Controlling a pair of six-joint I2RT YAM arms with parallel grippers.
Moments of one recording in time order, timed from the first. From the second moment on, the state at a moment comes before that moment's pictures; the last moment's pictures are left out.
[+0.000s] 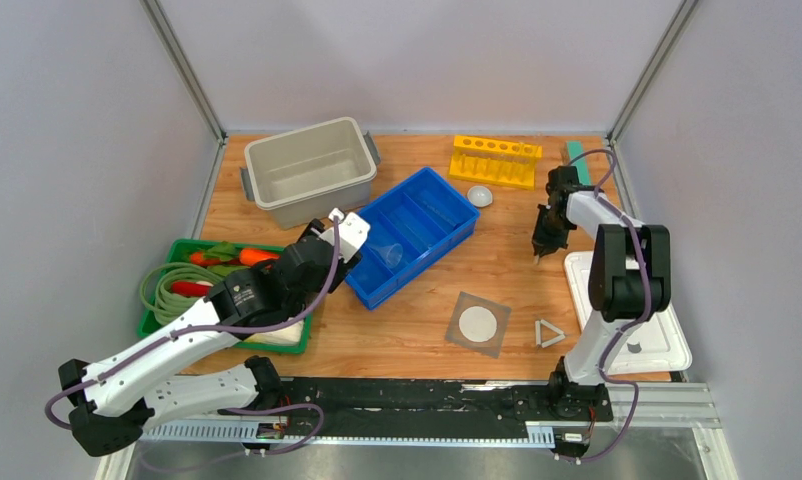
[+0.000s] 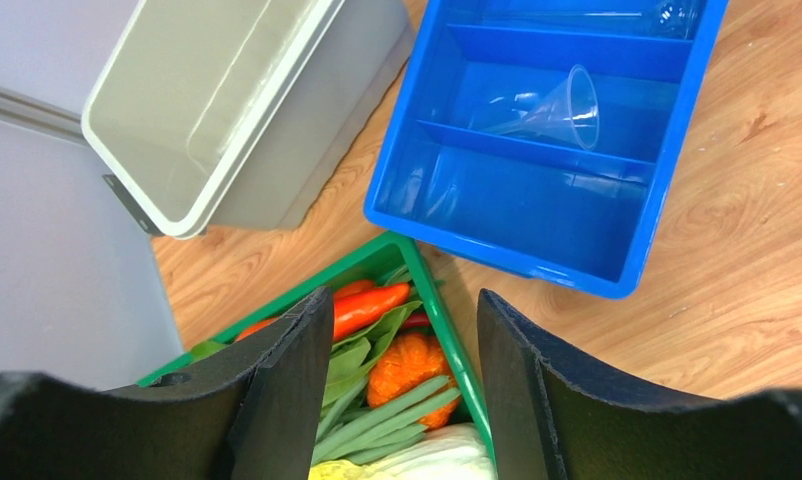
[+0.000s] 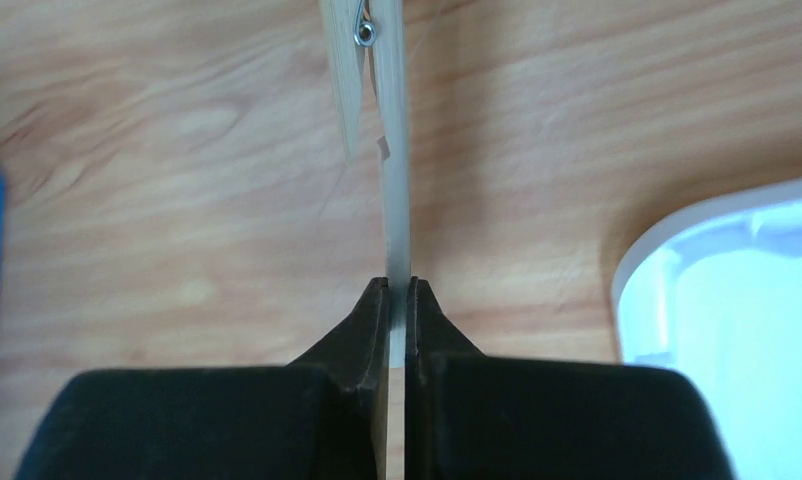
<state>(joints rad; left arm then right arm) -1.00 0.89 1.00 -0.72 -0.61 0.10 -0.02 1.82 1.21 -0.67 0.00 0.30</state>
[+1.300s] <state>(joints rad) -0.98 1.26 1.33 -0.53 -0.14 -0.36 0.79 0.85 0.63 -0.09 -0.30 0.65</state>
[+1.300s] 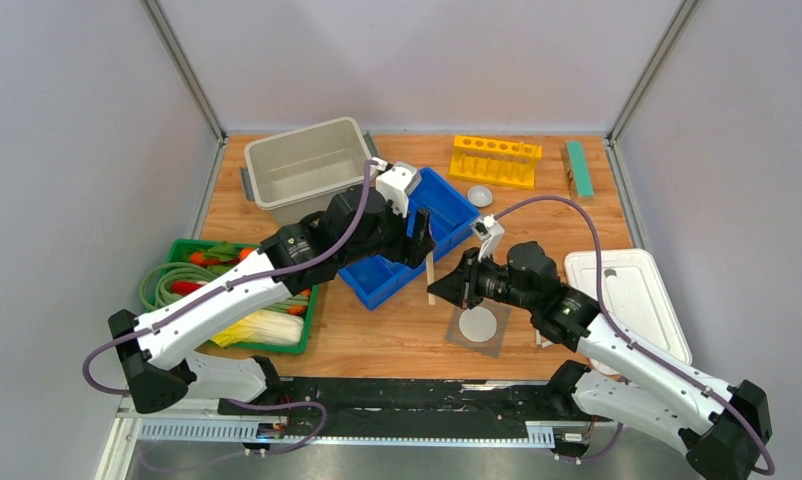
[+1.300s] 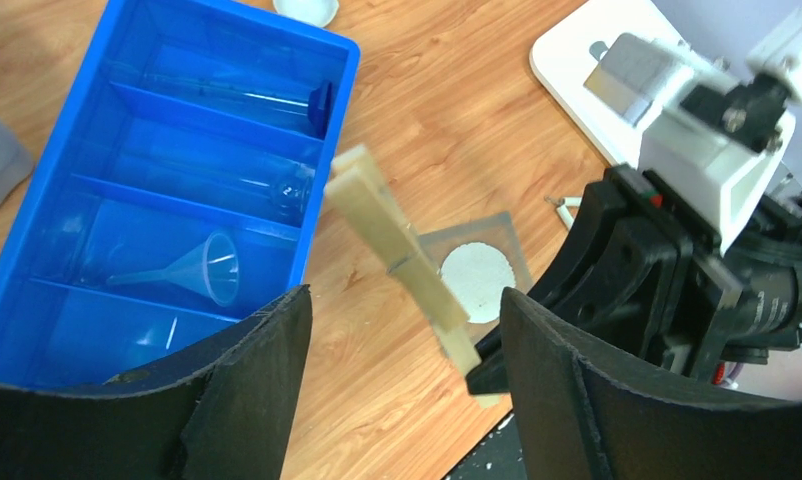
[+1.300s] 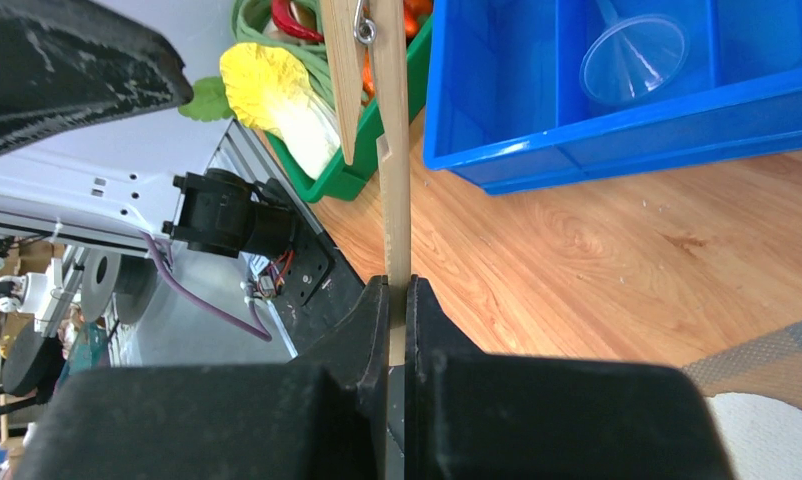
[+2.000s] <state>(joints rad) -0.86 1.30 1.26 -0.41 0.07 -0.52 0.87 0.93 0.63 -0.06 -0.19 0.63</state>
